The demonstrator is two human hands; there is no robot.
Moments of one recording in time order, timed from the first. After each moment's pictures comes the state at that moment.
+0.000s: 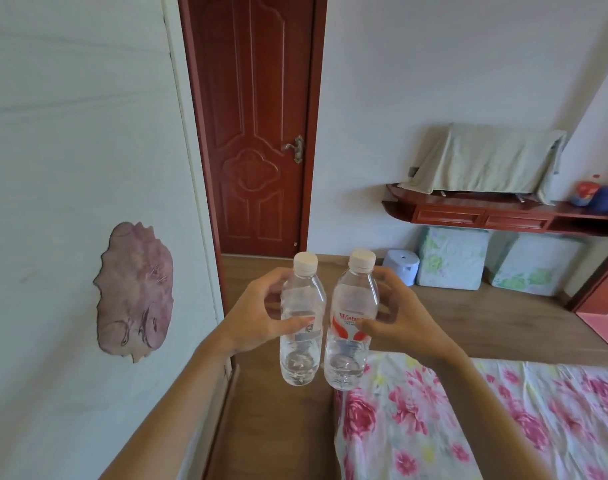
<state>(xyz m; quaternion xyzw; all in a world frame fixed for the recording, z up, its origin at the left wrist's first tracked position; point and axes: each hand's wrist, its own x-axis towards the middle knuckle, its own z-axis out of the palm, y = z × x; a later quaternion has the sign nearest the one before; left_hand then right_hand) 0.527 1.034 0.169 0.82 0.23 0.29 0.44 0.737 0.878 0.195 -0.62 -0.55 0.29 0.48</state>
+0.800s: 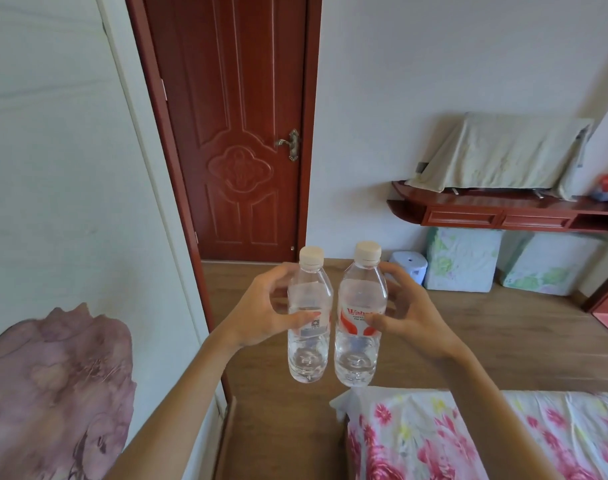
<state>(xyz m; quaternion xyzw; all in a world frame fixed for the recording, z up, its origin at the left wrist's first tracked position) 0.627 1.232 0.164 0.81 0.19 0.29 0.47 0.831 1.068 0.179 -0.61 -0.52 0.28 0.53</state>
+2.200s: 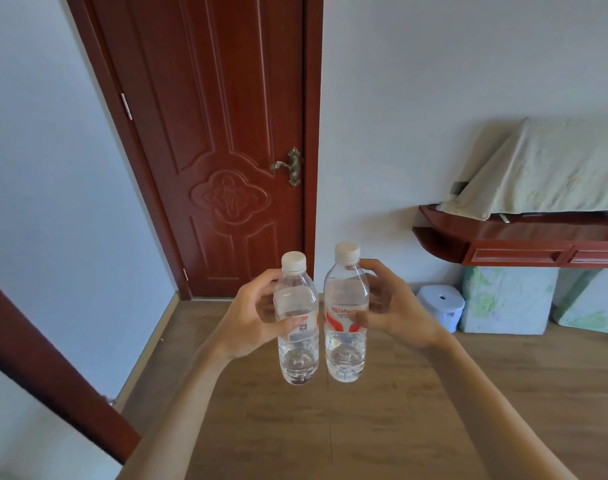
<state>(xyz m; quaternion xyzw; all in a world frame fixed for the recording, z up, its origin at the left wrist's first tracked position) 0.848 1.560 0.168 0.79 0.20 0.30 0.50 1.074 1.427 0.170 -0.60 -0.55 0.30 0.50</state>
